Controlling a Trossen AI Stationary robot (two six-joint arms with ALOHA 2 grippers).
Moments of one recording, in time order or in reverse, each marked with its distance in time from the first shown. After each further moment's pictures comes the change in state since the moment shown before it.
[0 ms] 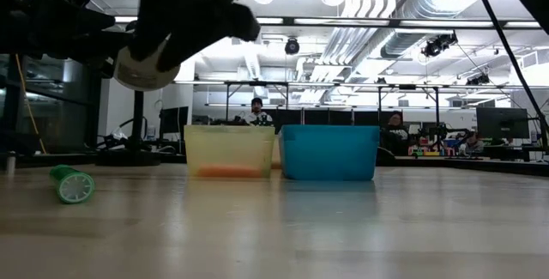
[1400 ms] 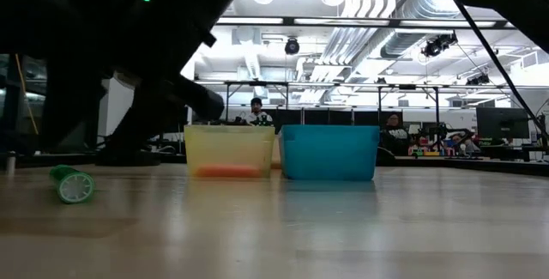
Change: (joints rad) left arm 0.000 0.003 0.000 0.000 0.003 0.000; right arm 0.001 0.222 0.048 0.259 0.003 0.148
